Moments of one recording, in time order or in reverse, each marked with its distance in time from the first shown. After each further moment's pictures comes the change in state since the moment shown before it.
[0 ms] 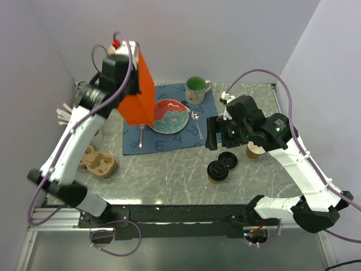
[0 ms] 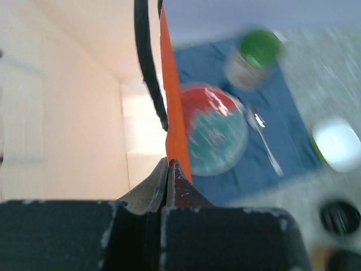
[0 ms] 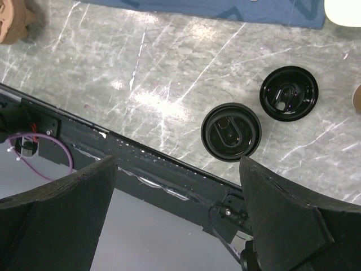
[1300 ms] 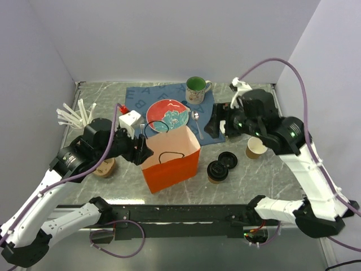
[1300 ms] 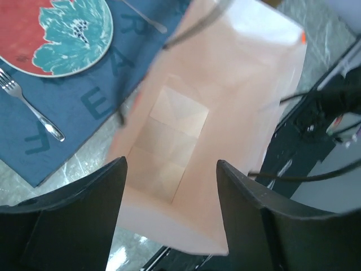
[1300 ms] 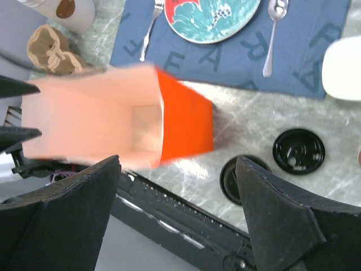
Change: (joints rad) left arm -0.185 -0.682 -0.790 0.037 0.545 0.093; right arm -0.035 -0.060 0.038 0.187 -0.018 -0.012
